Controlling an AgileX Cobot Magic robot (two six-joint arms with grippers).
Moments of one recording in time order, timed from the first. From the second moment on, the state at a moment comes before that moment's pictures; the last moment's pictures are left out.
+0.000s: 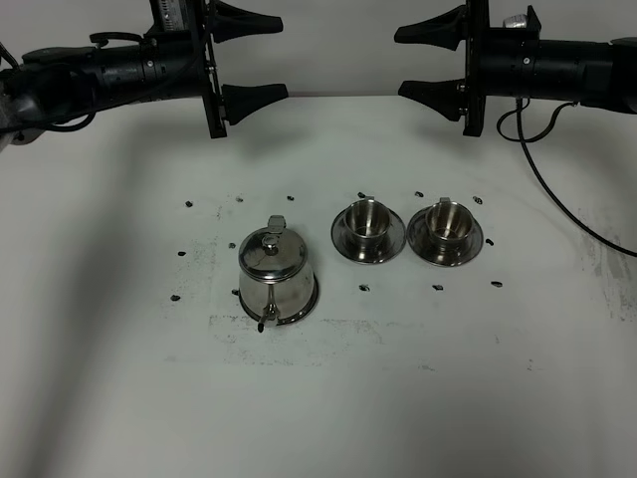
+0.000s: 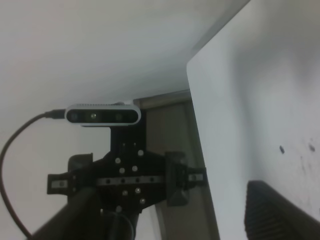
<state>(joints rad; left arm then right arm) -0.05 2.50 -2.00 -1.63 1.19 0.28 0.07 2.33 -1.78 1.59 1.13 -0.37</state>
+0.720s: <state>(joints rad) 0.04 2.23 -2.00 -1.37 1.19 0.28 -0.14 2.09 -1.78 1.51 1.20 -0.56</state>
